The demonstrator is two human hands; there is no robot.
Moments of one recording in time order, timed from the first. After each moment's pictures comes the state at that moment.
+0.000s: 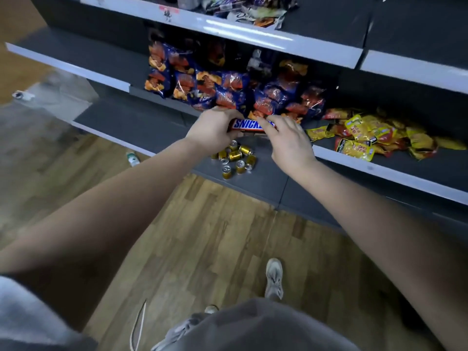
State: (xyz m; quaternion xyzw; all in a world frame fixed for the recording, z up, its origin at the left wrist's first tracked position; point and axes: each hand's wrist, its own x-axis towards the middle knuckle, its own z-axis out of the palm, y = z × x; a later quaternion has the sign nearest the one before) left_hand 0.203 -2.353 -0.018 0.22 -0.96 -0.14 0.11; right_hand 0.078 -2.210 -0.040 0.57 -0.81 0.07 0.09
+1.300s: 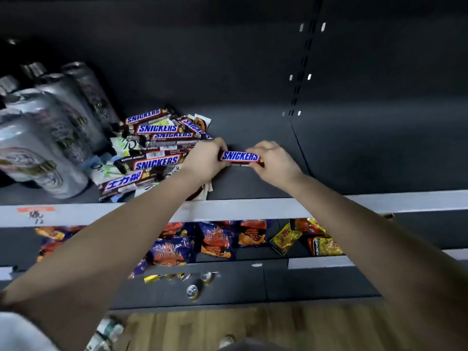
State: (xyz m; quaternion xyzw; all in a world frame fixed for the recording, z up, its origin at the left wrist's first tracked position) left_hand -0.174 -2.555 0.044 0.09 -0.97 -0.19 0.12; right_hand -0.252 -2.386 0.025 0.41 -0.89 0.20 0.07
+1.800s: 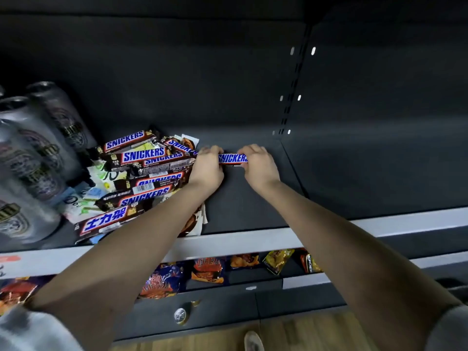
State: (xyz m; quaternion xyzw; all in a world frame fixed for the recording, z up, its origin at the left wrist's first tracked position) left_hand -0.239 -2.566 0.026 0.11 -0.95 -0.24 0.18; right_hand -0.292 -2.435 0.024 0.29 -0.92 0.22 0.11
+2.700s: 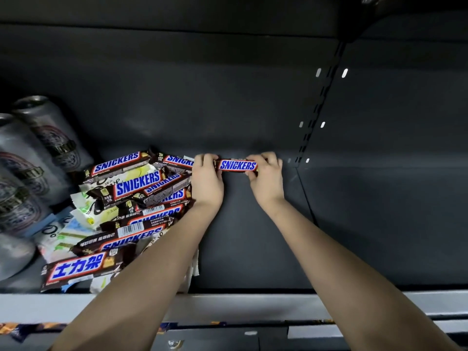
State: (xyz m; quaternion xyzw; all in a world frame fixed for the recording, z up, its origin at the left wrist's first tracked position) left_hand -0.297 -2.579 0.014 0.25 -0.87 -0.30 0.30; right_hand -0.365 -2.467 0.007 0.25 -0.89 0.37 0.14
